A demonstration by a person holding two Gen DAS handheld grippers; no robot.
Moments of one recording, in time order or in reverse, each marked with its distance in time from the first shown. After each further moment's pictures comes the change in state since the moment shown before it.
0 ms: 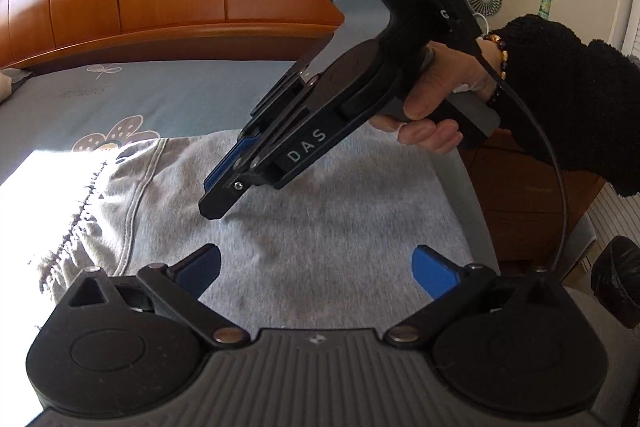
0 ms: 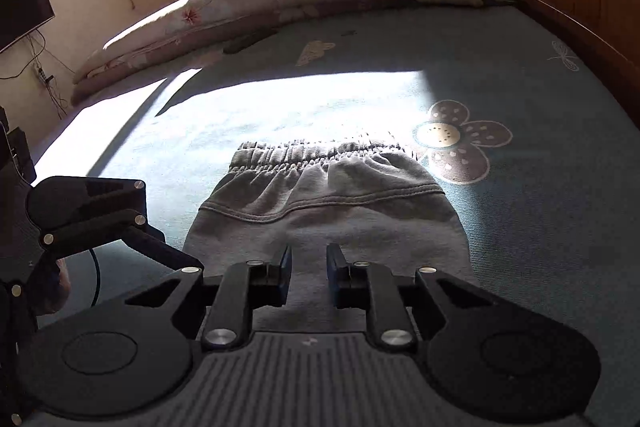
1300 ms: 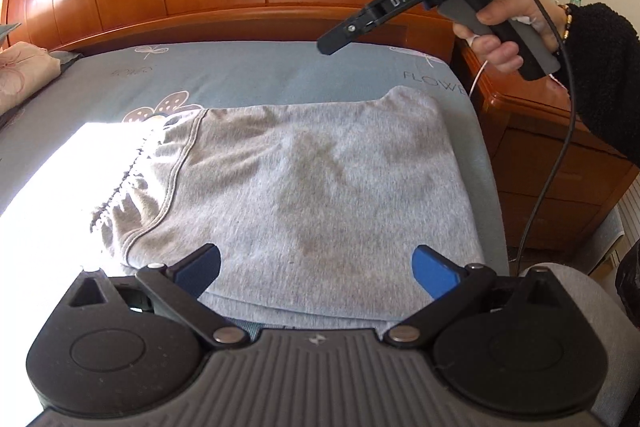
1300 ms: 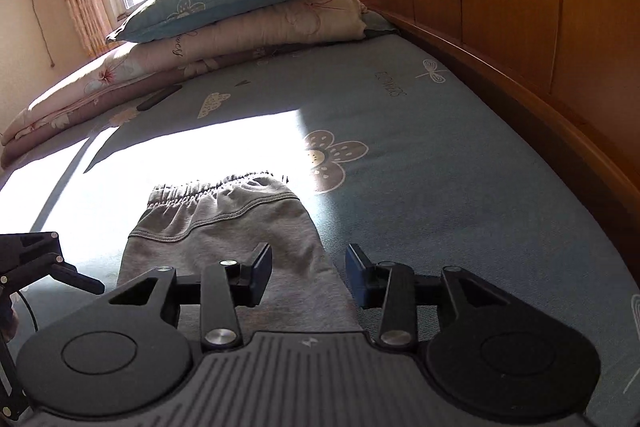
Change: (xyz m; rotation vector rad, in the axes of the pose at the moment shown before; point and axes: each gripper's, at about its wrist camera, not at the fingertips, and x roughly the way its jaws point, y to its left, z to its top) left arm -0.052 -0.029 -0.014 -0.073 0.034 0.173; right arm -0.115 -0.042 -0.030 0.196 -0.189 -0.244
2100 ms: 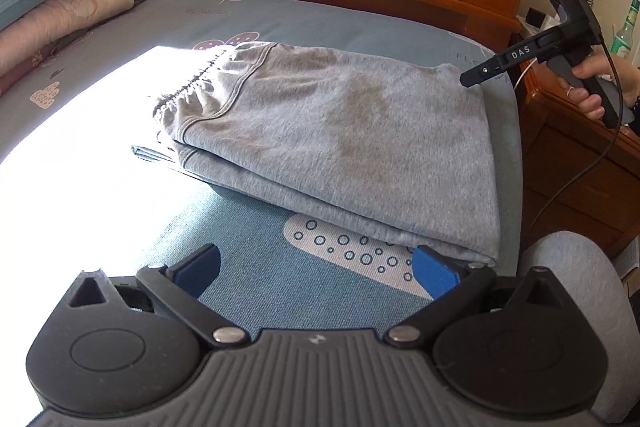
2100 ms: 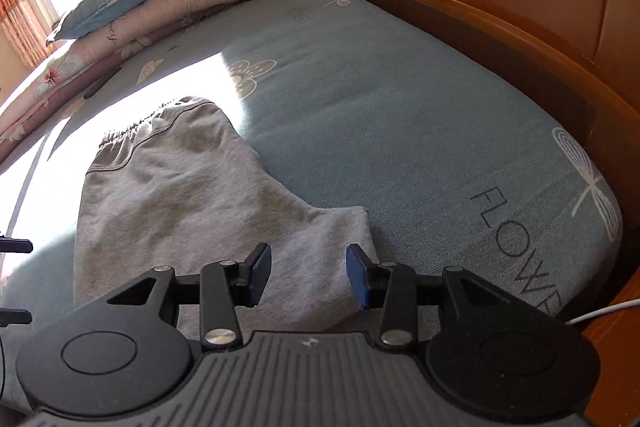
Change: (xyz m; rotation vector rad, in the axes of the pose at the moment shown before) left arm -0.025 -0.002 -0.047 -0.187 0.063 0.136; right arm -0.029 -0.048 -0.088 0.205 0.153 -0.133
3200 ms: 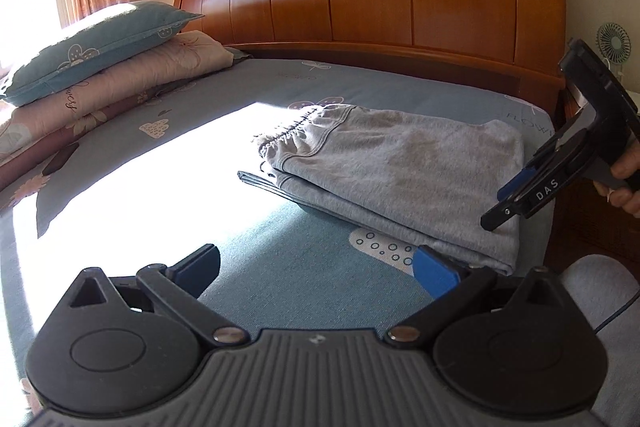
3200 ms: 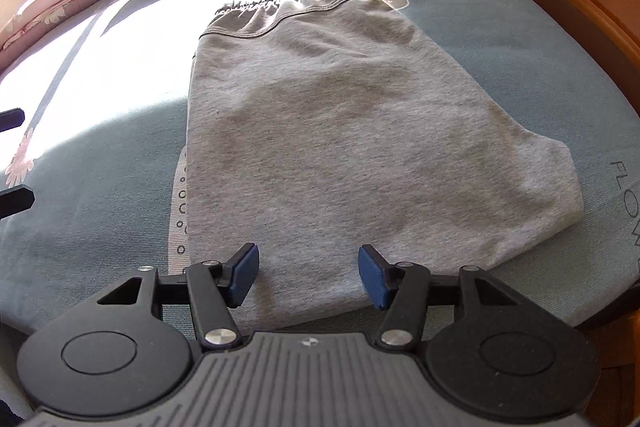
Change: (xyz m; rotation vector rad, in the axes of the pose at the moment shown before) left arm -0.086 -0.023 -0.050 -0.099 -0.251 0.264; right arm 0.012 0.158 -0.053 -0.250 0.188 0.029
